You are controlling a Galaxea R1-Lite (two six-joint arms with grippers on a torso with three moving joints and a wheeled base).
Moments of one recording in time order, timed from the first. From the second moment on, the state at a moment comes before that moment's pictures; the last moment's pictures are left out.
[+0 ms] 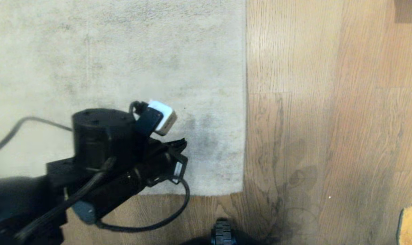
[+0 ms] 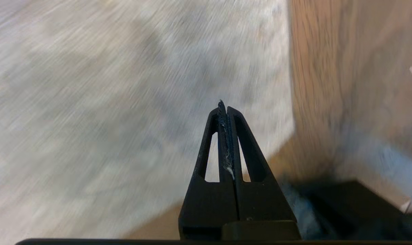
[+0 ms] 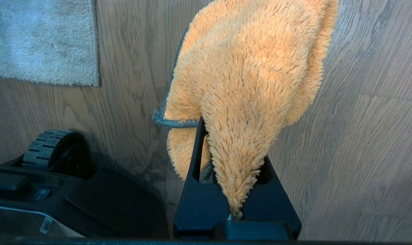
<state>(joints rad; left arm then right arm) -0.77 1.53 -0.67 -0.57 0.26 0.07 0.00 0.00 0.00 0.01 0.06 -0.13</state>
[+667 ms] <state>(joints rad) -0.61 0.96 -0.25 -0.47 0.27 0.10 0.00 0.00 0.00 0.01 0.06 -0.13</state>
